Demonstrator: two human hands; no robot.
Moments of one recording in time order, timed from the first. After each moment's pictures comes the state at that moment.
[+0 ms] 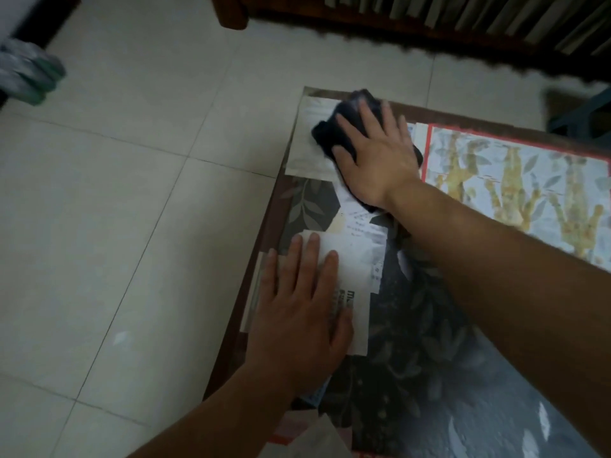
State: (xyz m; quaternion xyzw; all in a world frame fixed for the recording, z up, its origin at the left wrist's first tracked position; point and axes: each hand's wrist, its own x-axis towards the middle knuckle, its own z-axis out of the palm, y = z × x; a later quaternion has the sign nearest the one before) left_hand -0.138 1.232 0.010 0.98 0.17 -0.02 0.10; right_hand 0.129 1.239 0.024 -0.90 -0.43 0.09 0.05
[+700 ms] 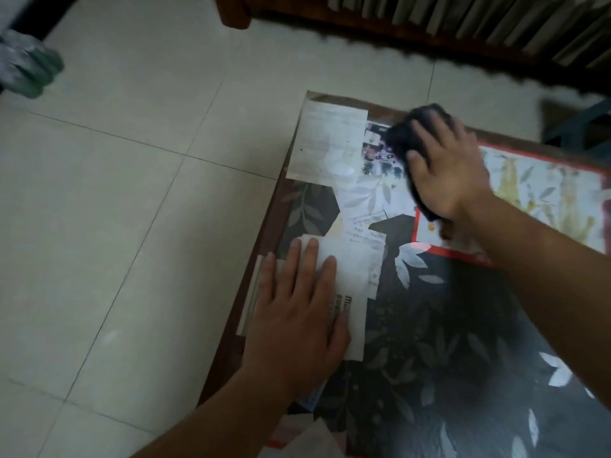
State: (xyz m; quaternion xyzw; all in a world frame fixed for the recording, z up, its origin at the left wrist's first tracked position) left_hand -0.141 1.232 0.011 0.98 0.18 -0.03 0.10; right_hand 0.179 1.170 0.022 -0.92 -0.39 0.07 0.04
